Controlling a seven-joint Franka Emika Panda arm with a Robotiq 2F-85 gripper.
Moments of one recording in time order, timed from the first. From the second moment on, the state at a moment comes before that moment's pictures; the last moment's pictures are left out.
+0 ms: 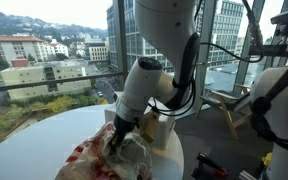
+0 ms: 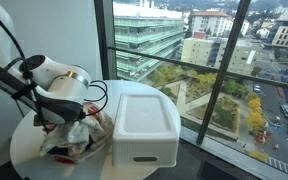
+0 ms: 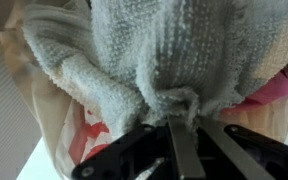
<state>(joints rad) 1.27 0.62 -1.24 -2.47 -1.49 3.79 1.34</state>
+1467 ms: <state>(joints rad) 0.94 0.60 -1.02 -2.13 -2.05 3.94 1.88</state>
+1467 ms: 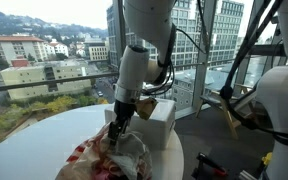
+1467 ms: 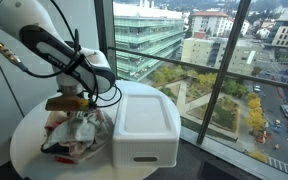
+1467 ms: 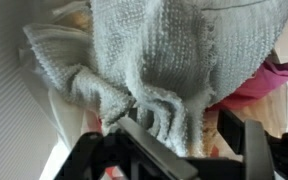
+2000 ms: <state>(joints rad) 0.82 0.40 -0.96 -2.15 -2.44 4.03 2.30</state>
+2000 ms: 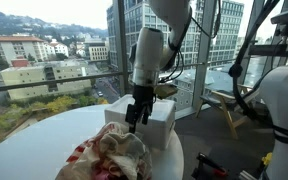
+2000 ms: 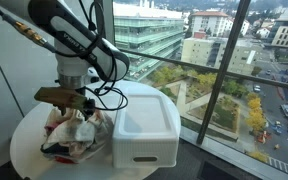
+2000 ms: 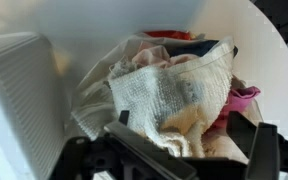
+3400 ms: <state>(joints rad) 0.34 0.76 -0.35 -2.06 -2.50 3.87 2.45</state>
